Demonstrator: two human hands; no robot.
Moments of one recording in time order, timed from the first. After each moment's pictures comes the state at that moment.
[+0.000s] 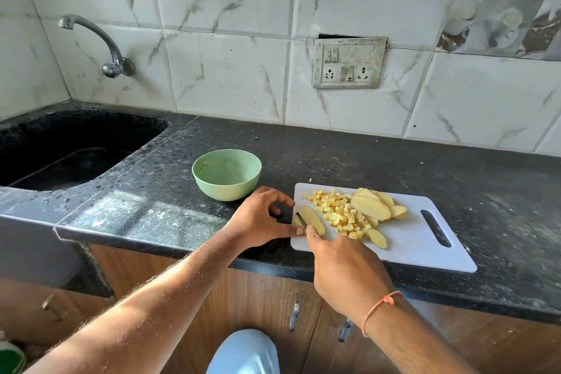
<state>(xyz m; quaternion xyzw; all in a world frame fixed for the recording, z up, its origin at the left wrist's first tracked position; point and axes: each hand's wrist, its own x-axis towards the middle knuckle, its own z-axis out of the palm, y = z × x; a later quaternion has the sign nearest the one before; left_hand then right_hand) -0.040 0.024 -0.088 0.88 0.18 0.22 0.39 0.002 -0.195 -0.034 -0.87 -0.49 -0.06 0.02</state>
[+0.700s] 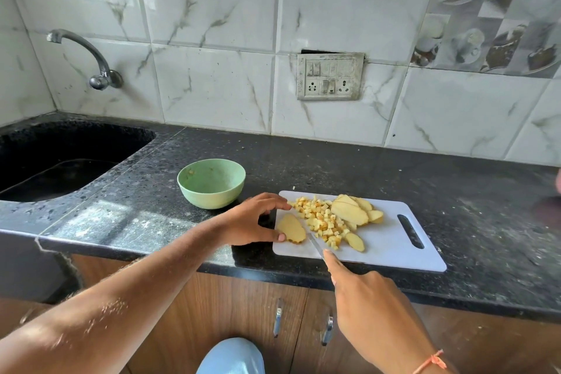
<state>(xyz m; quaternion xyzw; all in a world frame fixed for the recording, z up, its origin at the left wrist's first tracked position) -0.031 0.036 -0.068 0.95 0.07 0.06 0.31 0.001 -0.275 -0.033 -0.89 -0.45 -0.01 0.10</state>
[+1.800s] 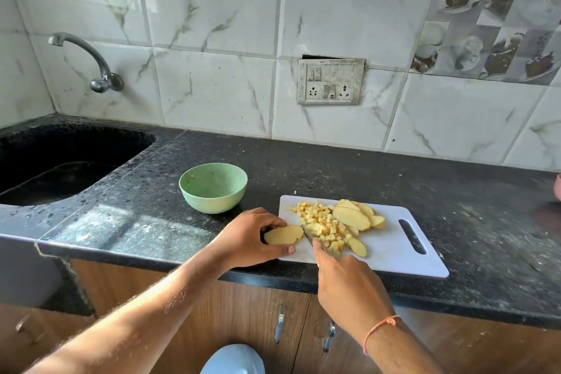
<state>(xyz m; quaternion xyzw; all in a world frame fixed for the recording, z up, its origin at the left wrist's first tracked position) -0.046 0.014 -0.087 0.94 0.13 0.19 0.26 0.016 -0.226 -0.048 -0.90 -0.43 -0.04 0.09</state>
